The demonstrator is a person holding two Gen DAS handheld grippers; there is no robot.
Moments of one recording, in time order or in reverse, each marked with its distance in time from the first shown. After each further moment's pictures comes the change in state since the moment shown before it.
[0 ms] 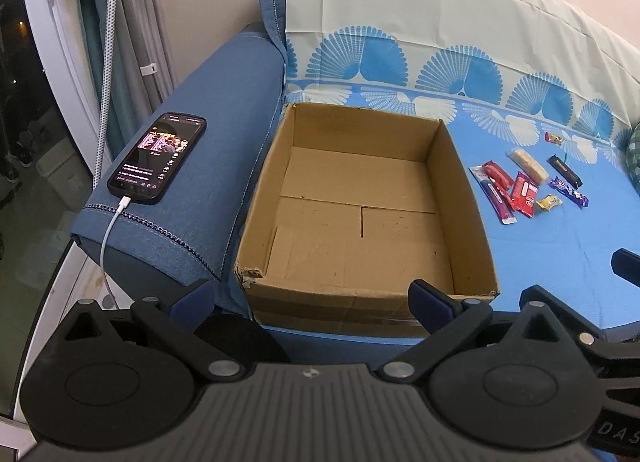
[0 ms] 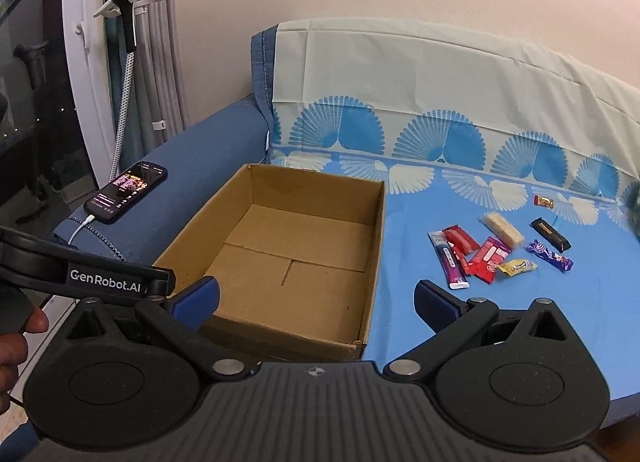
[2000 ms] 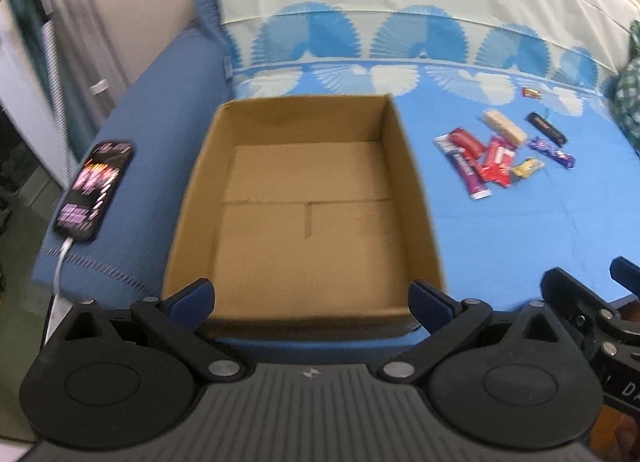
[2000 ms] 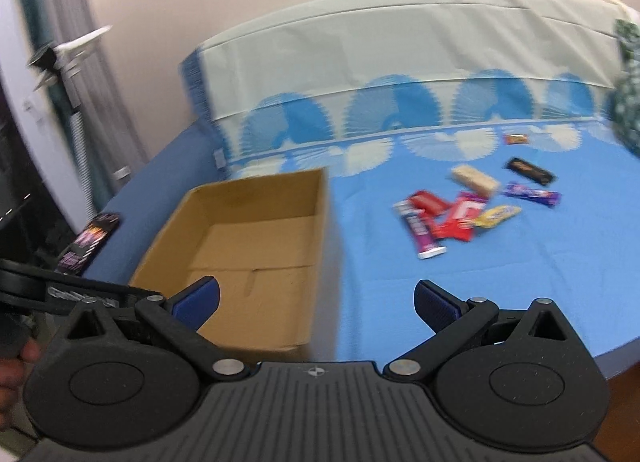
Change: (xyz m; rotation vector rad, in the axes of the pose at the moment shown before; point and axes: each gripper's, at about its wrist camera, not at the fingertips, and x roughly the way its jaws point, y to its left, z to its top) left arm 0.028 -0.123 0.045 0.139 0.094 0.010; right arm 0.013 -0.122 -0.017 0.289 -0.007 -0.031
